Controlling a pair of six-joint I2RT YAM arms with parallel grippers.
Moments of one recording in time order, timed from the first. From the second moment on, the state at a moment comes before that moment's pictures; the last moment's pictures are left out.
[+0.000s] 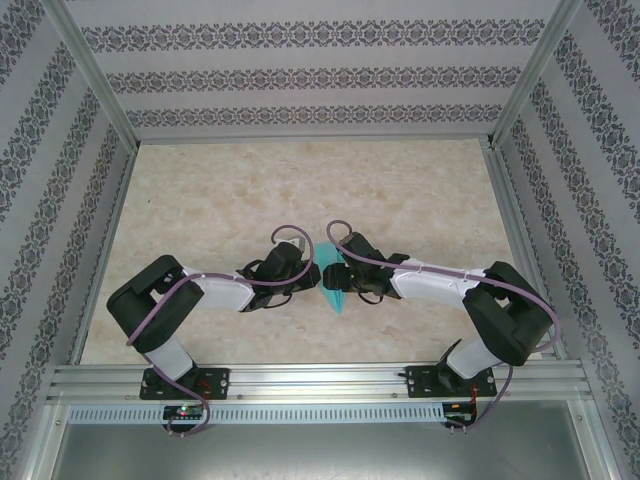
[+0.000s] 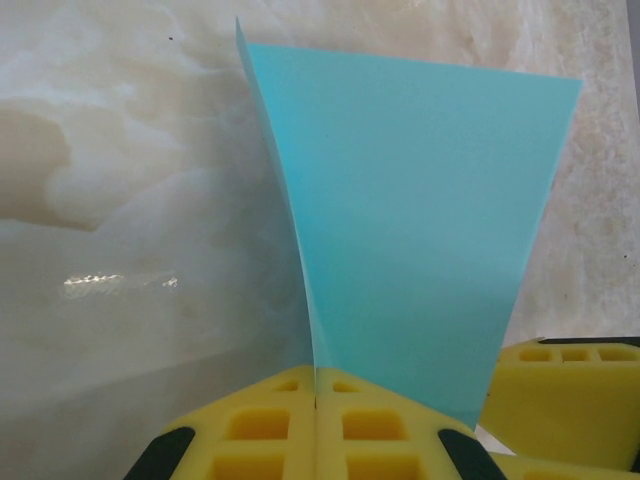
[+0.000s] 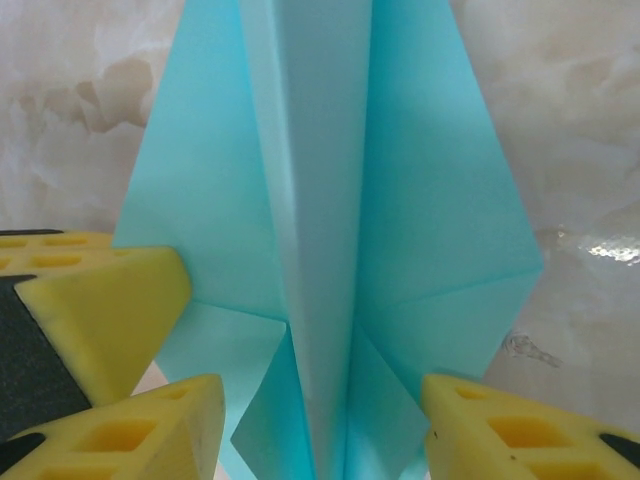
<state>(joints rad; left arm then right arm) -0.79 1.66 0.63 0.35 0.09 -0.96 0.78 1.52 0.74 -0.23 -0.05 0.70</state>
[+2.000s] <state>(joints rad) -0.75 1.38 0.64 -0.16 -0.27 -0.98 0.81 1.69 0.94 -0.49 0.19 0.70</state>
